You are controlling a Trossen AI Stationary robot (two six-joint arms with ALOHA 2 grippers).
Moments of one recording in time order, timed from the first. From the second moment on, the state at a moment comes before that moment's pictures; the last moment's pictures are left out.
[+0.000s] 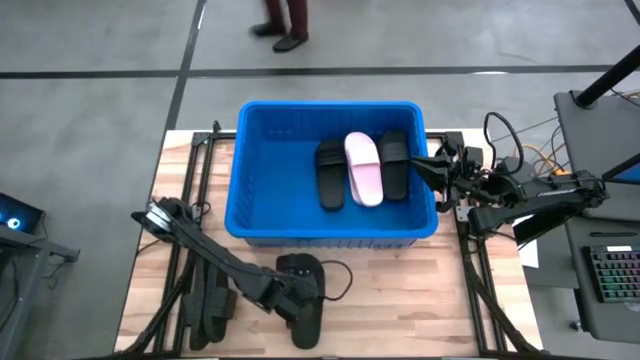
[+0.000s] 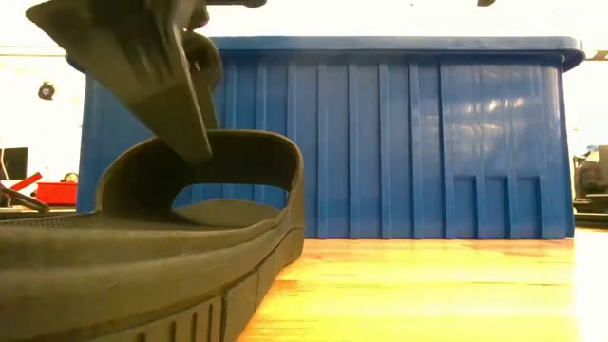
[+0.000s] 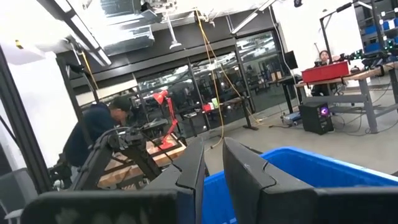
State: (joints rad) left arm -0.57 1.90 1.41 -0.70 -0.37 -0.68; right arm 0.14 0.64 0.69 0.24 0.42 0.18
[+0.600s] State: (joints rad) left arm -0.57 1.92 1.38 -0.70 -0.52 -0.67; right arm 0.14 0.64 0.69 0.24 0.41 0.18
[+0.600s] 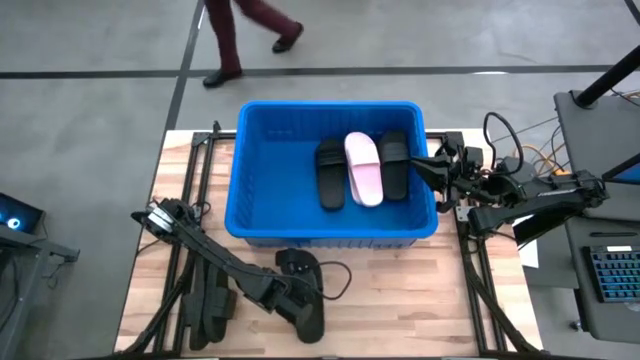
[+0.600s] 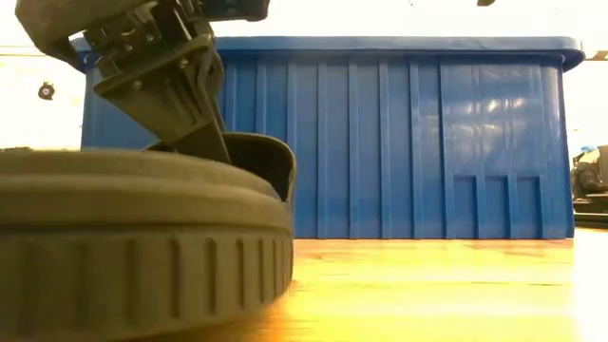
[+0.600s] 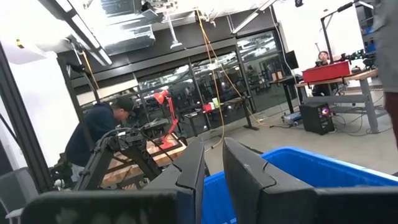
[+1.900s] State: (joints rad) left arm -0.33 1.68 1.76 -0.54 -0.82 -0.08; right arm 0.14 0.63 0.69 0.24 0.41 0.18
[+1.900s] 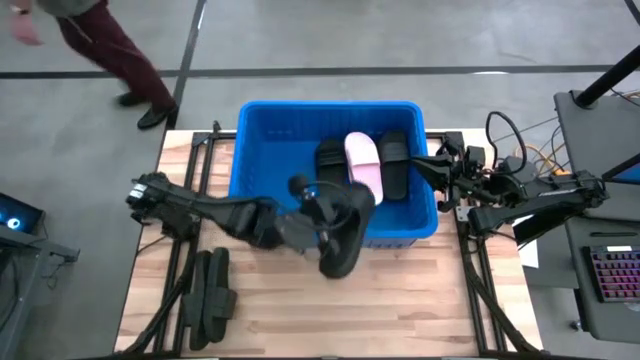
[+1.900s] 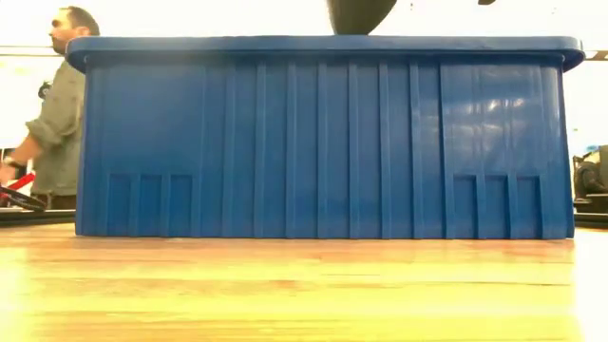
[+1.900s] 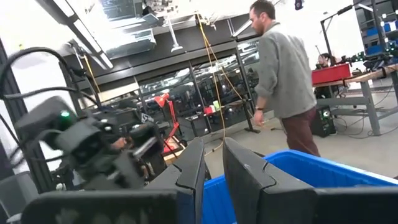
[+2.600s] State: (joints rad) left arm 0.14 1.69 1.51 -0.55 -0.86 0.27; right arm 0.14 0.57 0.69 0.25 0.42 0.20
